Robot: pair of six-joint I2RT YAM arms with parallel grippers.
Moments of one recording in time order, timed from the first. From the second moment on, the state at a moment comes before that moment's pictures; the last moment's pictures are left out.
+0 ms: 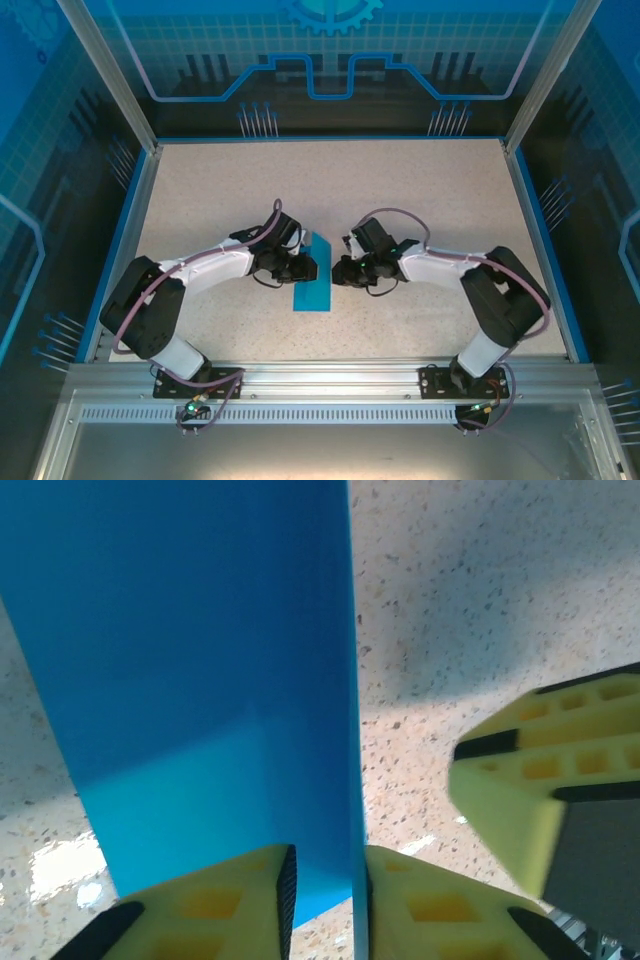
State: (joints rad) left arm -0.55 1.57 0.90 -0.44 0.38 -0.61; right arm 0.66 1.67 0.87 -0.22 -0.43 0.70
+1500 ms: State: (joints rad) left arm -0.54 1.54 0.72 -0.09 0.51 -0.89; right arm 0.64 1.83 0.90 -0.09 -0.56 0.80
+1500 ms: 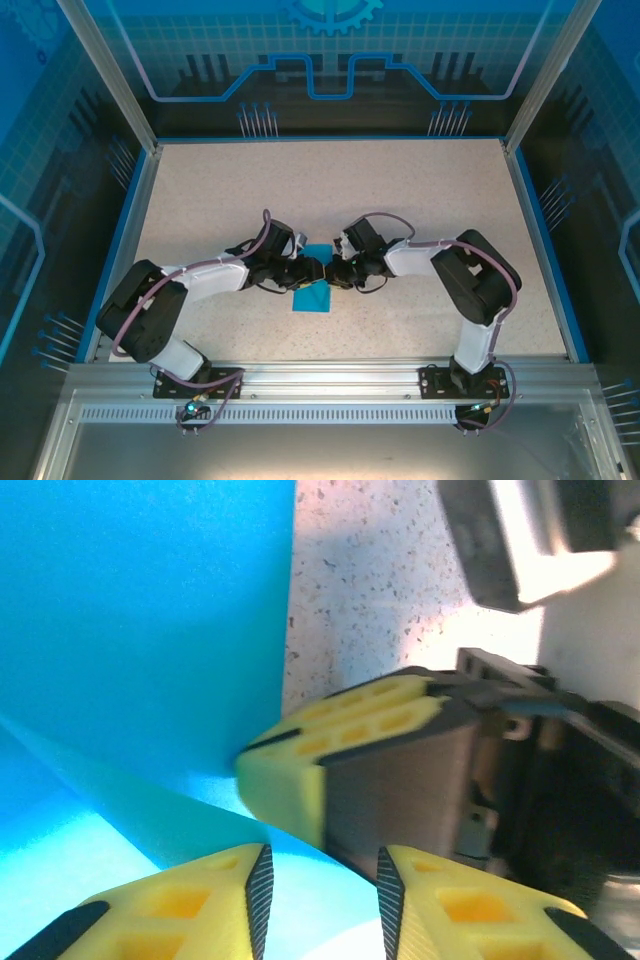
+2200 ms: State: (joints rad) left arm -0.53 1.56 0.72 -0.05 0.48 -0.93; right arm 0.59 1.66 0.81 -0.10 -0.56 0.73
